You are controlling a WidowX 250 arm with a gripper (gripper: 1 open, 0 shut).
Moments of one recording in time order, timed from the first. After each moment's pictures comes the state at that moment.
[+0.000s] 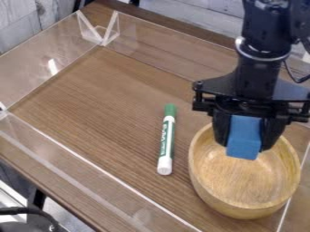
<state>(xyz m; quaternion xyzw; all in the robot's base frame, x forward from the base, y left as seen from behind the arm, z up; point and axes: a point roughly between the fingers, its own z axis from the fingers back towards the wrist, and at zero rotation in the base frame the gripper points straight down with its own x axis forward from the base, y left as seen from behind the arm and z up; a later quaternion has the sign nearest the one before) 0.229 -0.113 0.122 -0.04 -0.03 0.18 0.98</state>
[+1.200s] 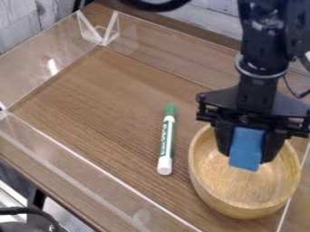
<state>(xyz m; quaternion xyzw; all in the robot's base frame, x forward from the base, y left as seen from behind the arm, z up) 0.231 -0.119 0.107 -0.06 -0.04 0.14 0.99</state>
